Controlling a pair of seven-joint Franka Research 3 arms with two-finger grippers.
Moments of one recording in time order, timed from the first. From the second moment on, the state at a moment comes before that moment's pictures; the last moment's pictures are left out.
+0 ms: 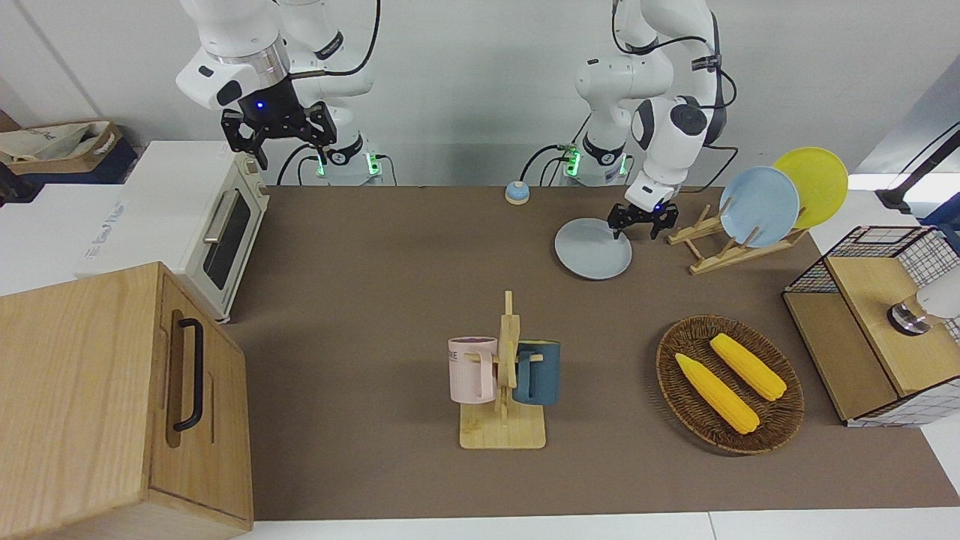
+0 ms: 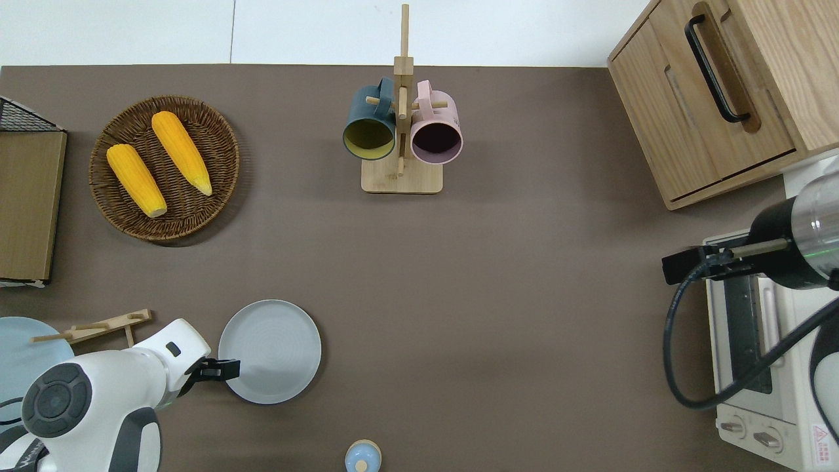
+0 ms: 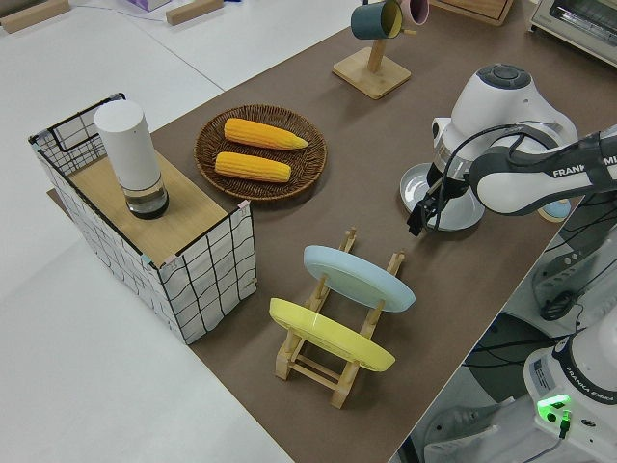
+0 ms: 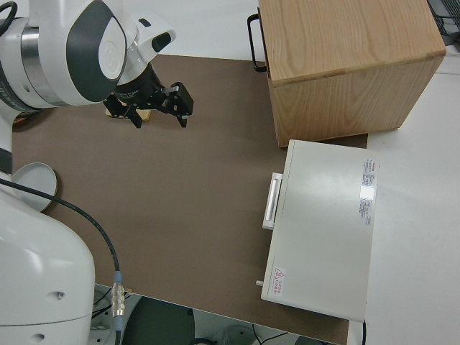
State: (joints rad) left arm 0.05 -0.30 -0.13 -2.74 -0.08 2.46 0.03; right arm 0.02 -0.01 0.12 -1.47 0.00 1.39 0.03
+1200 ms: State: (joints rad) left arm 0.03 -0.26 -0.13 -2.75 -0.08 2.52 0.01; right arm 0.02 -0.01 0.12 -1.47 0.00 1.39 0.03
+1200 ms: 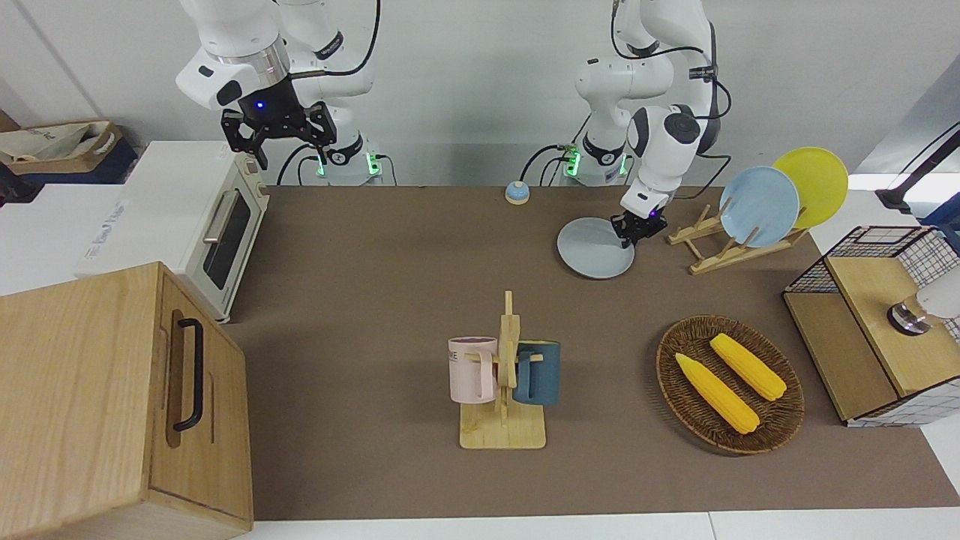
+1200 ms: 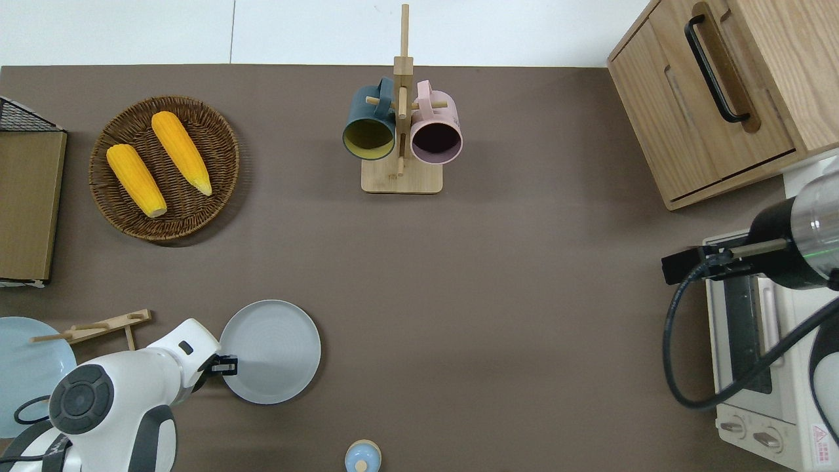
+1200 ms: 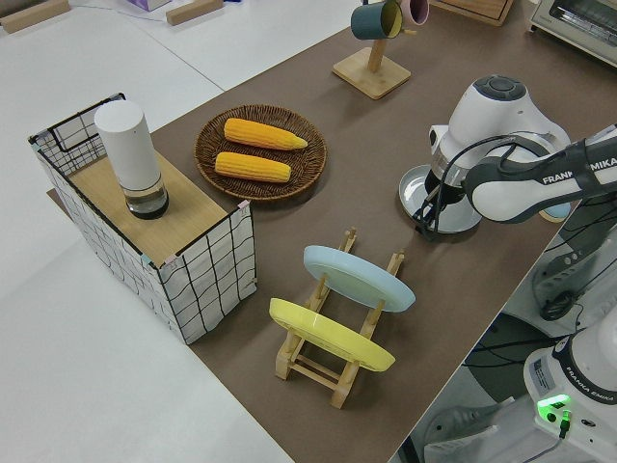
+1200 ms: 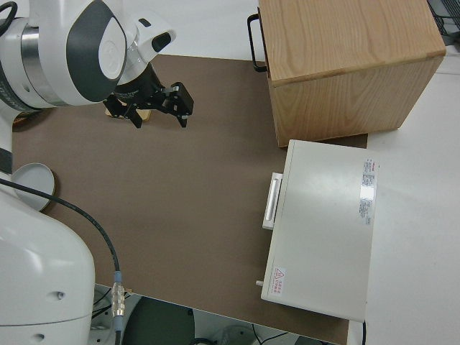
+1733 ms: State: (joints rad) left arm -0.01 -0.26 -0.13 -2.75 -0.08 2.52 -0.06; right arm 0.02 -0.01 0.12 -1.47 0.00 1.39 0.03
